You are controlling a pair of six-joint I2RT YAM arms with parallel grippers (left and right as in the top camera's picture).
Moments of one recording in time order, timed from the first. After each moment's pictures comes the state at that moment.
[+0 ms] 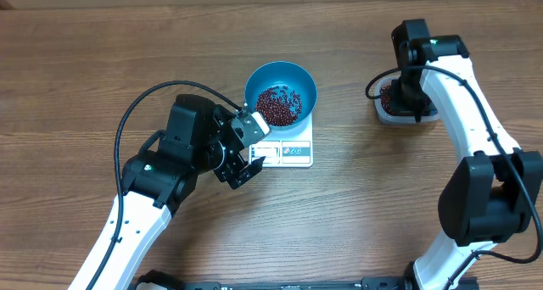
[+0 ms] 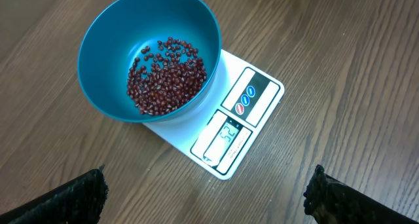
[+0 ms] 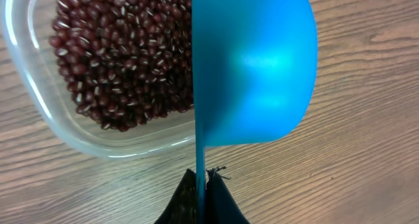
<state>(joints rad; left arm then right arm) -0.38 1.19 1.00 -0.67 0.30 0.55 0.08 1.91 1.63 -1.24 0.35 0.25</state>
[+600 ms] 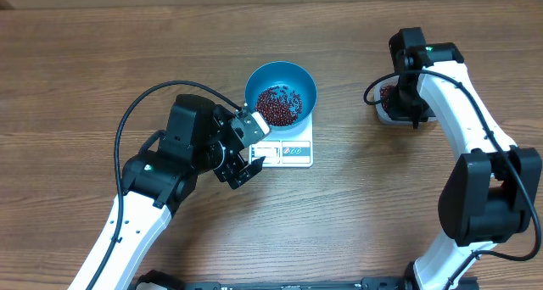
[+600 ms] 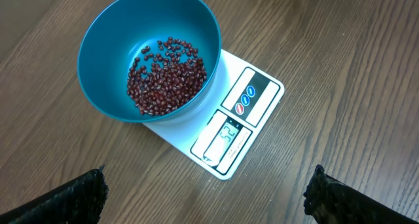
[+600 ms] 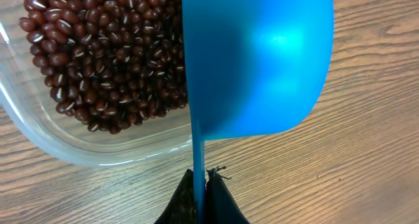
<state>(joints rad) -0.38 1.19 1.00 -0.67 0.30 0.55 0.08 1.91 1.56 -1.20 0.35 0.25</state>
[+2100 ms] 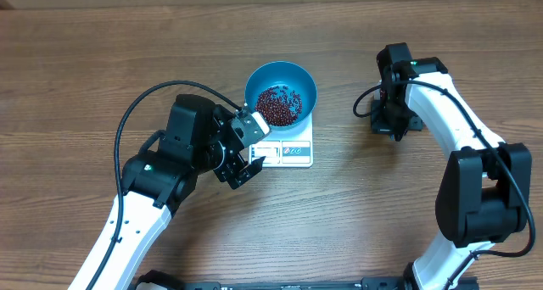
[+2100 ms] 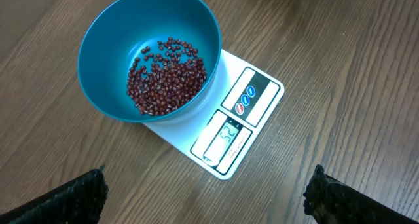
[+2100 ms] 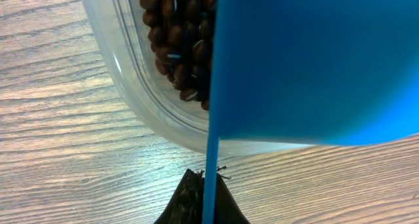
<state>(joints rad) -0.38 1.19 1.00 -0.67 0.30 0.55 0.12 1.91 1.43 -1.10 0.14 0.23</state>
